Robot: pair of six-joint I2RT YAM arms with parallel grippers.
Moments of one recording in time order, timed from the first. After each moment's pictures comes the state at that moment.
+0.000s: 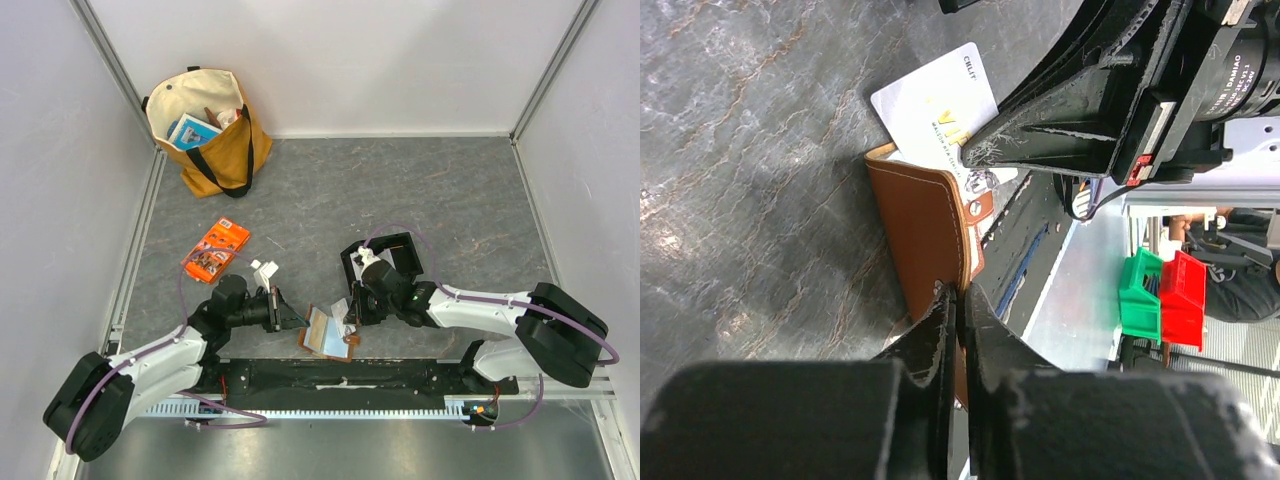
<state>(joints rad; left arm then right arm) -0.58 0.88 0.07 0.34 0.64 -0.86 0.95 1.34 0.54 -0.04 -0.12 0.78</state>
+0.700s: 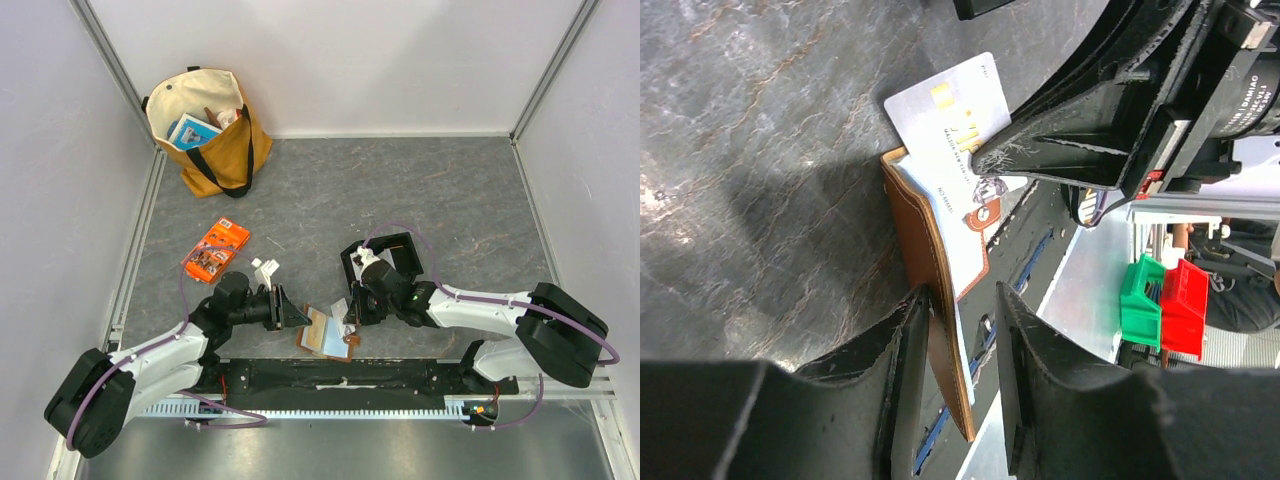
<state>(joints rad) -0.58 0.91 0.10 0.31 0.63 -0.86 0.95 1.34 0.54 -0.04 -0.12 0.77</state>
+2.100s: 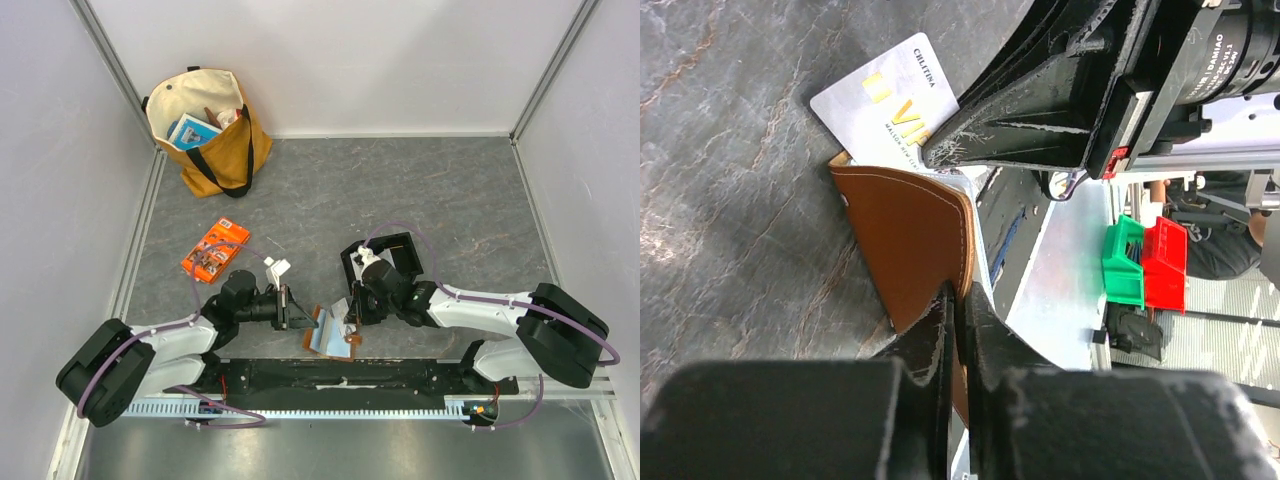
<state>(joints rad) -0.62 1.09 0.11 0.55 0.71 -0.88 0.95 1.34 0.54 -0.05 -0.12 0.77</state>
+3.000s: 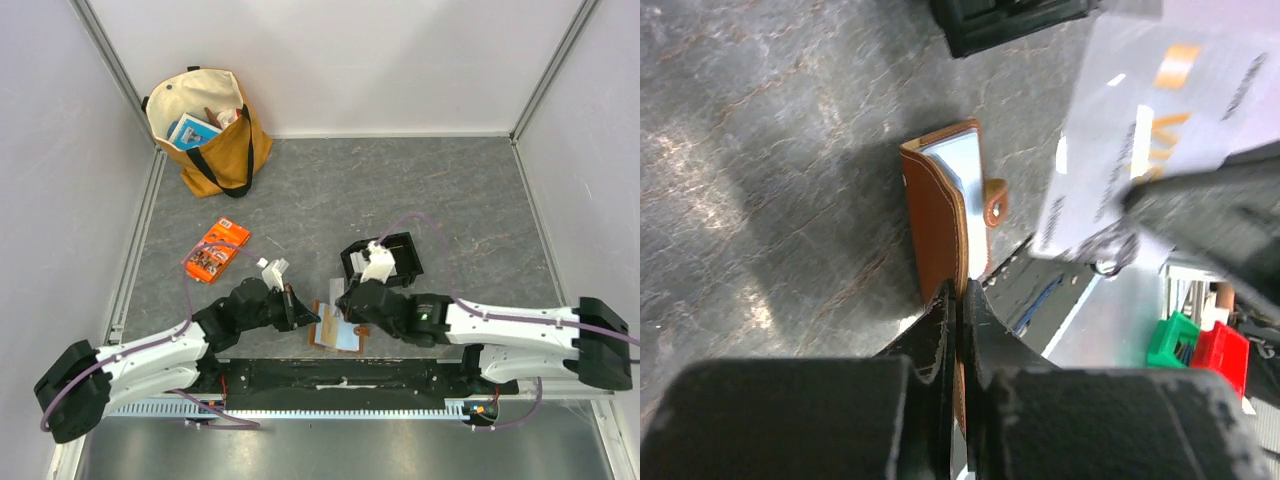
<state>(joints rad) -0.86 0.91 0.21 0.18 0.24 -0.97 1.21 1.10 0.68 -0.24 0.42 1.00</state>
